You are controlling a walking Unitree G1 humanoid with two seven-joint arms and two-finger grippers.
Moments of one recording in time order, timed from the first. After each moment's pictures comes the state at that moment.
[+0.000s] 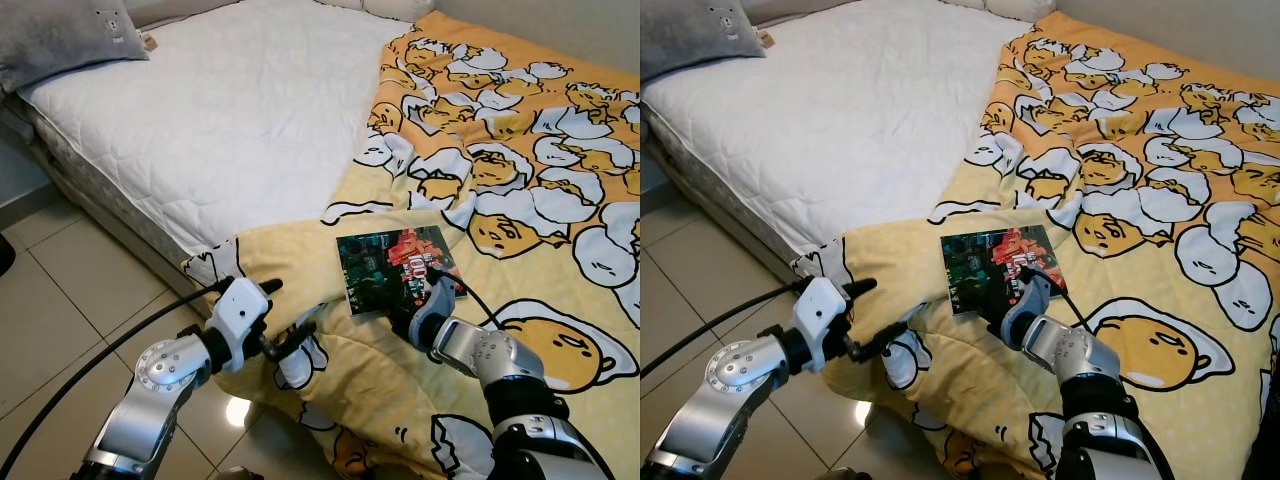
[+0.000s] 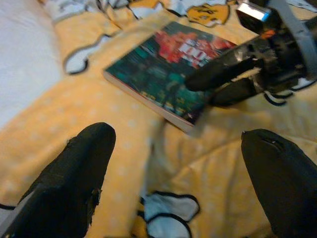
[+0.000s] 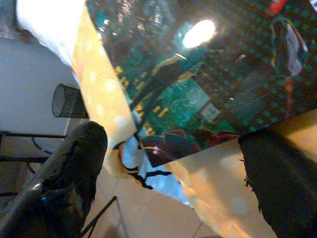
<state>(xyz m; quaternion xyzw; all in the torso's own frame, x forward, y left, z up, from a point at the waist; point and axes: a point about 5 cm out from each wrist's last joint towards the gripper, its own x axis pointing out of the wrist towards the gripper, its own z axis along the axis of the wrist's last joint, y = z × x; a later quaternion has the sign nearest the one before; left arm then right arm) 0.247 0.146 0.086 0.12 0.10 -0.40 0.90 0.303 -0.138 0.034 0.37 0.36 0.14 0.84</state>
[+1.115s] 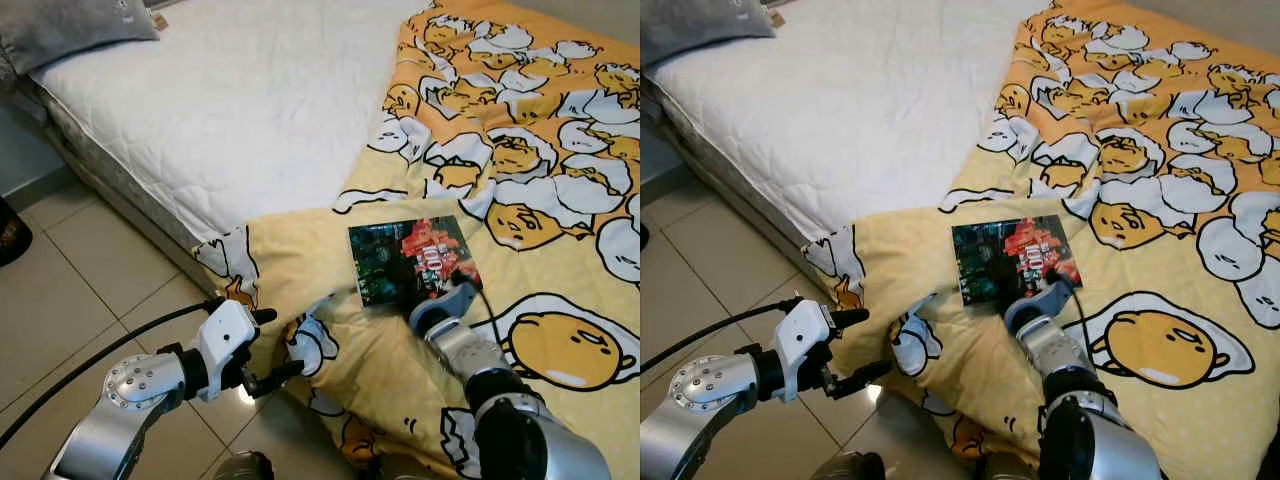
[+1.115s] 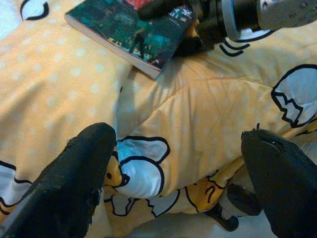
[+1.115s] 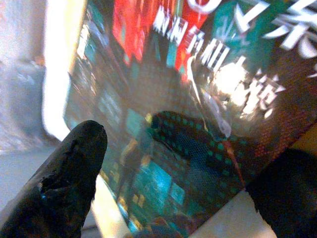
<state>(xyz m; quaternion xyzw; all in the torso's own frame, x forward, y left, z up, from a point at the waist) 0.223 0.161 0.092 0.14 0.15 -0.46 0.87 0.323 -0.147 0.027 0.54 0.21 0.00 0.82</state>
